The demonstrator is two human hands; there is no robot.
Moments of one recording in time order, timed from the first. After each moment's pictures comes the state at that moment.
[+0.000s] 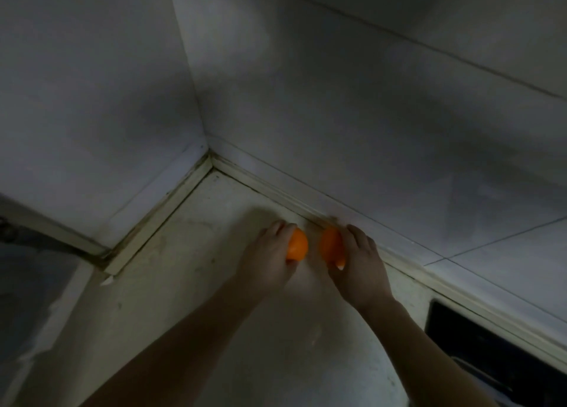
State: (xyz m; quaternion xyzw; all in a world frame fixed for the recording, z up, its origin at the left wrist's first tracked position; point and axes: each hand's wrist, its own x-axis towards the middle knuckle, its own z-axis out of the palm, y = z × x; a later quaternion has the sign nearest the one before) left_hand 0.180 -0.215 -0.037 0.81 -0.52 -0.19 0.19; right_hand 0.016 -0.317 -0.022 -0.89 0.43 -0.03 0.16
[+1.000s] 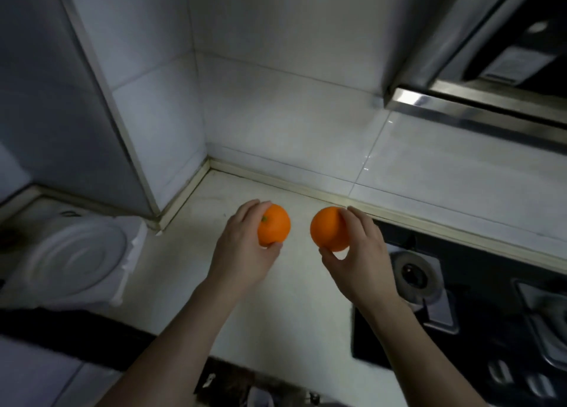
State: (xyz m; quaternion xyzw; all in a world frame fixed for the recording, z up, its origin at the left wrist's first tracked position) left_hand 0.069 0.071 0.144 0.74 -0.54 -0.11 0.39; right_hand -0.128 0.002 0.166 -0.83 0.48 -0.26 0.10
